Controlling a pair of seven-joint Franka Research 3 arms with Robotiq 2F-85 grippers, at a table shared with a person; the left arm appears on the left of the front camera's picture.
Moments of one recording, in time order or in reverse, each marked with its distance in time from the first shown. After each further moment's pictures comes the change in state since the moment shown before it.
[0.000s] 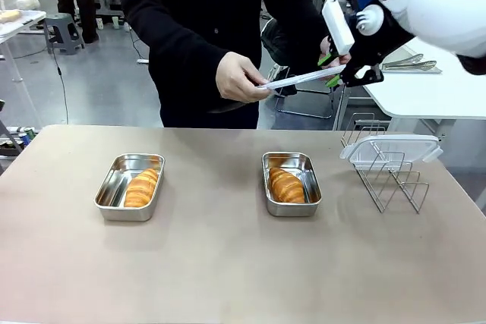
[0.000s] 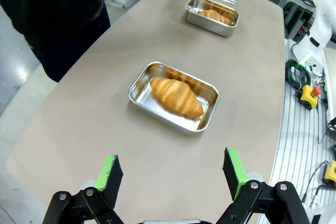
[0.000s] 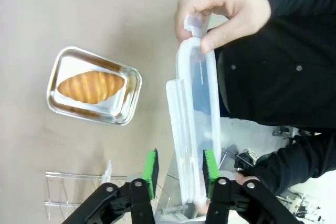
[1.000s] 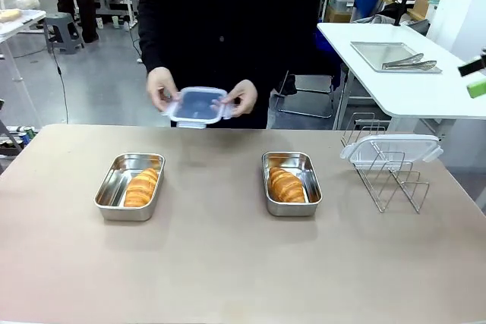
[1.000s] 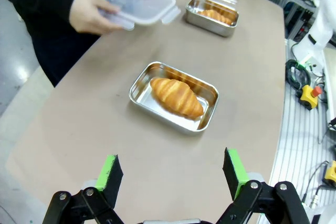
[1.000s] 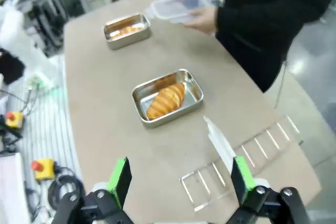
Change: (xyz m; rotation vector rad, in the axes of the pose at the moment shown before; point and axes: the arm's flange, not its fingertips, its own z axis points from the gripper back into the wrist) left arm 0.000 0.000 0.001 0.002 0.000 0.000; right arm -0.228 0.120 0.110 0.185 -0.409 -1.012
